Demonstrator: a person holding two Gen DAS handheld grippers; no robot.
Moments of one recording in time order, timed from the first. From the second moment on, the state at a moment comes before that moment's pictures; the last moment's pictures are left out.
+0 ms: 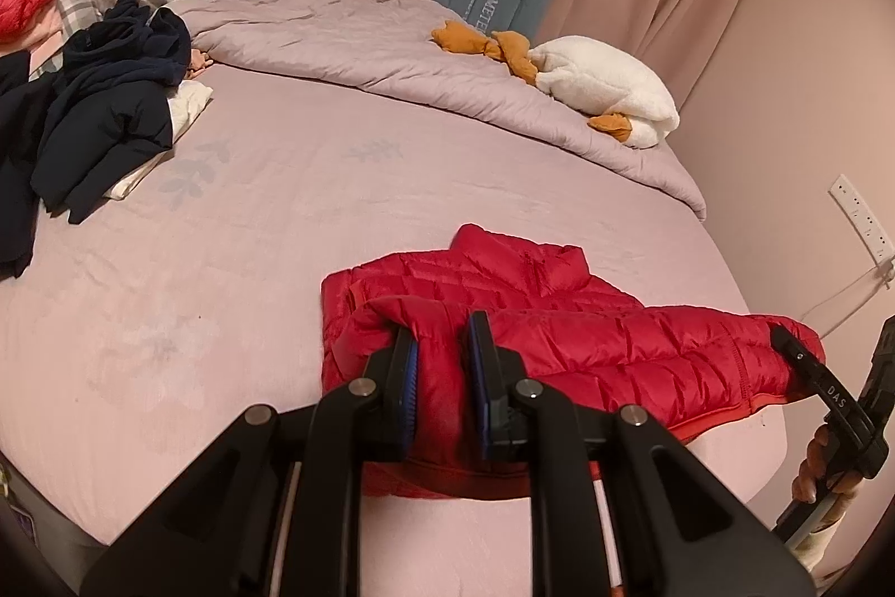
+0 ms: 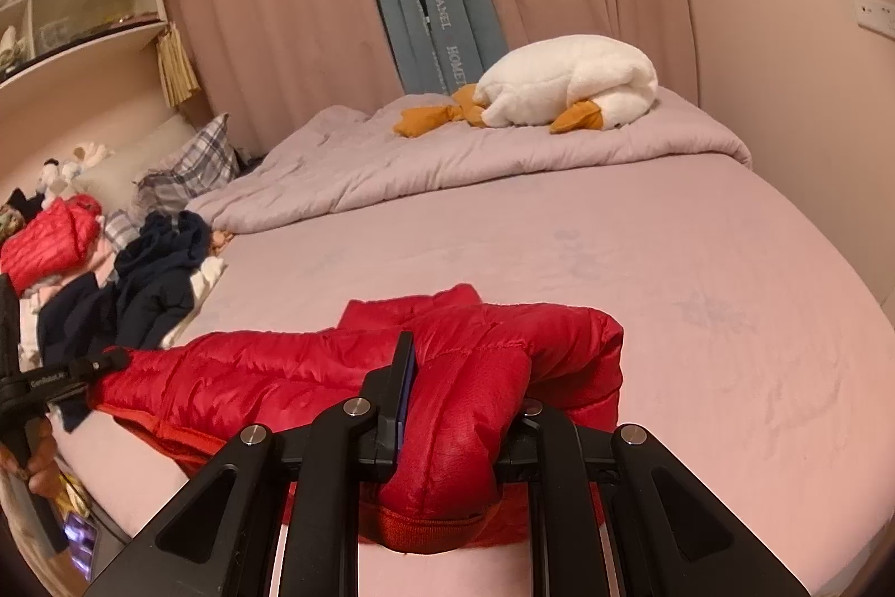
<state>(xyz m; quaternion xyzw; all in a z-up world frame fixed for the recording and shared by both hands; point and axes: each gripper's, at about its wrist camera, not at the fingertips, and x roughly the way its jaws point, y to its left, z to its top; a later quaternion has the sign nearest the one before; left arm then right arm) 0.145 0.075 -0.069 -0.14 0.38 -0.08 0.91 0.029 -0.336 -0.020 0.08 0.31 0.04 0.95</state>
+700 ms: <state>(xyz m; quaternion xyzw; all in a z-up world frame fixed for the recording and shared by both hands) 0.256 0.072 -0.116 -0.15 0.43 -0.04 0.89 0.117 -0.340 -0.060 0.07 0.38 0.02 0.92</state>
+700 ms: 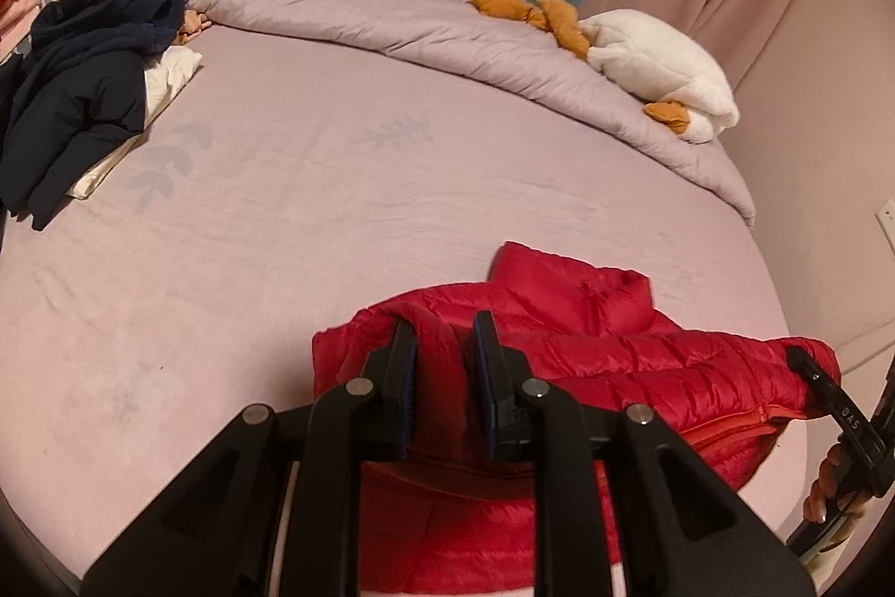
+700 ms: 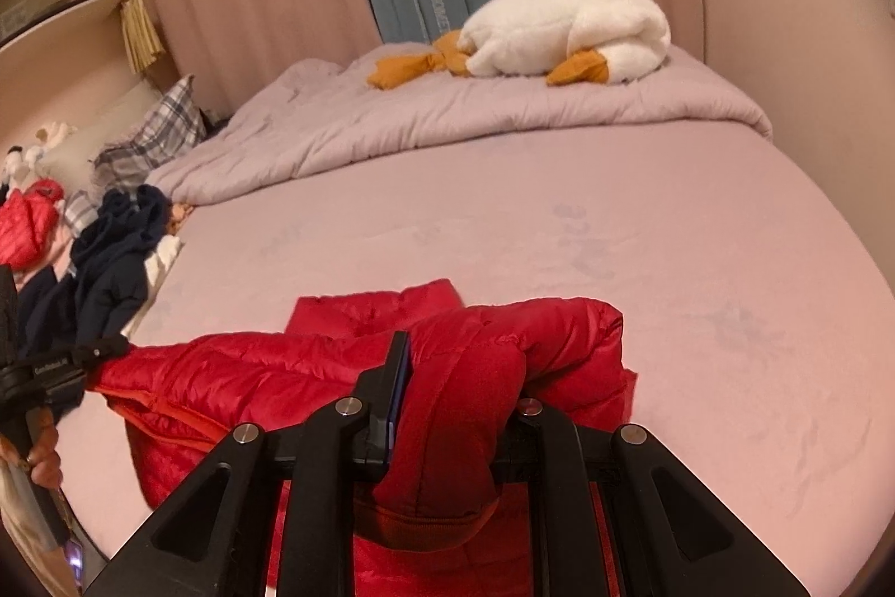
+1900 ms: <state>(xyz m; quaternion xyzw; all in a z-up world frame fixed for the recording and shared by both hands) 0.329 0.082 -0.140 -0.19 0.41 -0.02 0.89 0.175 -0.352 -0.075 0.08 0.39 -0.02 0.92</state>
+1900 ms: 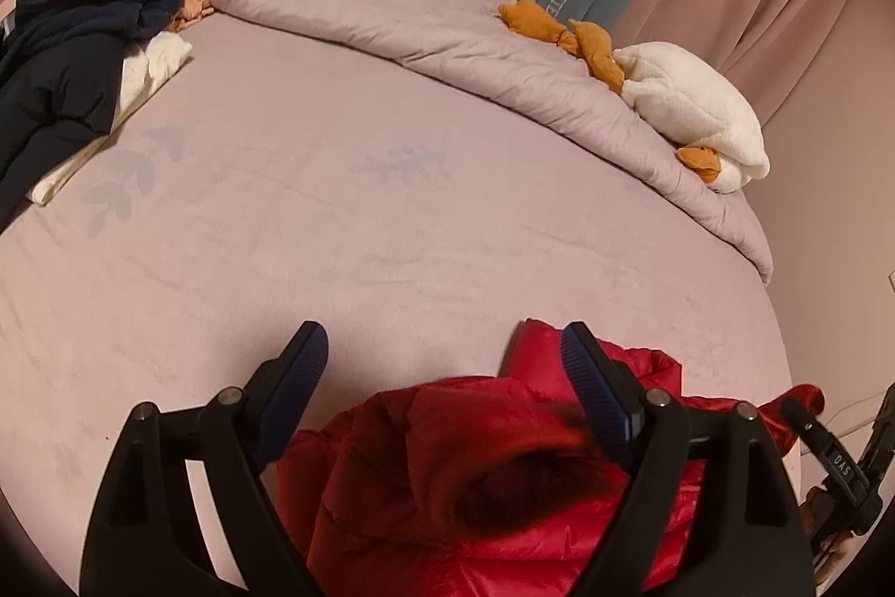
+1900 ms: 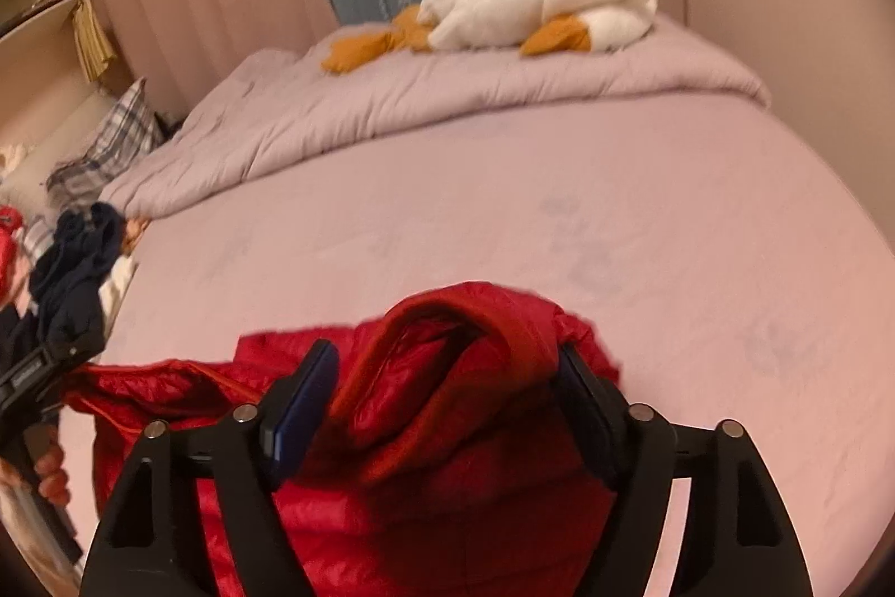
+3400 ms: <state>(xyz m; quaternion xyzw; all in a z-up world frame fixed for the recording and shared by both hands) 0.224 0.074 -0.237 -0.26 0.48 -0.14 0.82 0.098 -0.403 -0.175 0.24 0.48 0.05 0.84</state>
